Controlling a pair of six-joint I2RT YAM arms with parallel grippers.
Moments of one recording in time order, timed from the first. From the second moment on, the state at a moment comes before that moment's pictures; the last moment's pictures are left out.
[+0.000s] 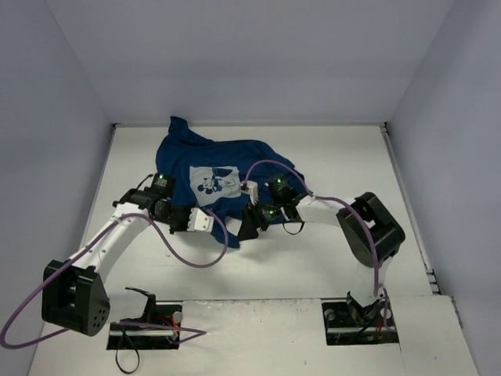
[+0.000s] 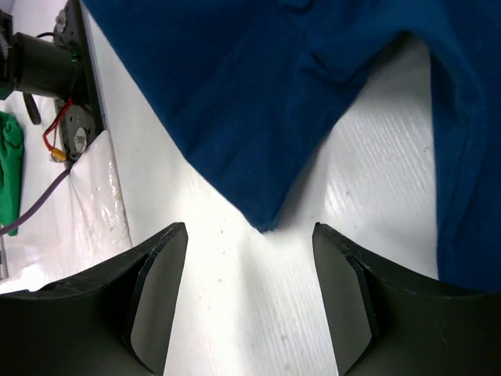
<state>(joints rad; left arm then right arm) -0.28 1.23 0.88 -0.86 0.63 1.43 0.63 1.85 0.95 0.05 -0.86 0.11</state>
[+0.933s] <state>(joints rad) -0.03 2.33 1.96 -0.98 0.86 0.72 0.54 1.55 1.03 0.00 -0.68 -0.23</state>
